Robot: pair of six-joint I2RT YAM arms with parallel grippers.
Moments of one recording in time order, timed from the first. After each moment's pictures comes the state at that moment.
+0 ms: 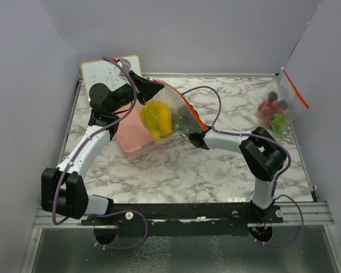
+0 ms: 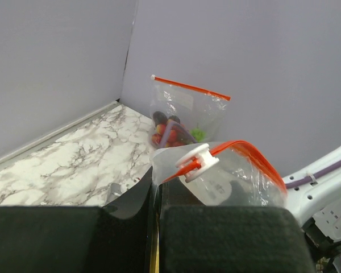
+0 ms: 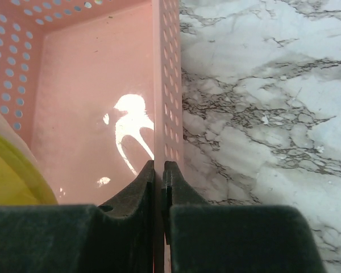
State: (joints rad) left arm -0.24 1.35 1.06 0.66 0.79 -0.58; right arm 0.75 1.89 1.14 0.42 -0.07 0.58
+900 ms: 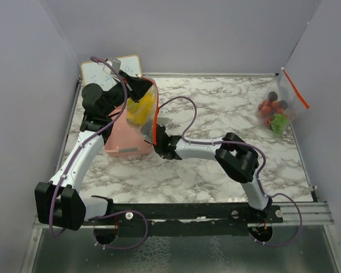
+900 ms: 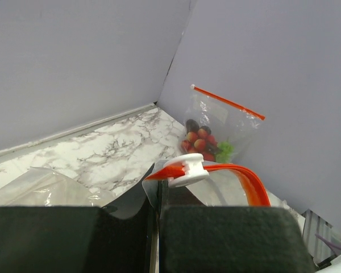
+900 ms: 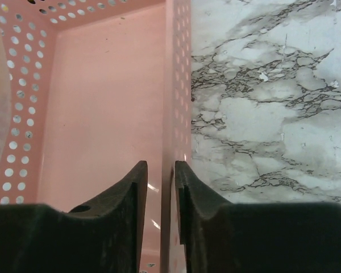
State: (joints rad) left arm -0.21 1.25 1.06 0.47 0.63 -0.55; right arm 1.04 2.11 1.44 0.13 0.65 0.73
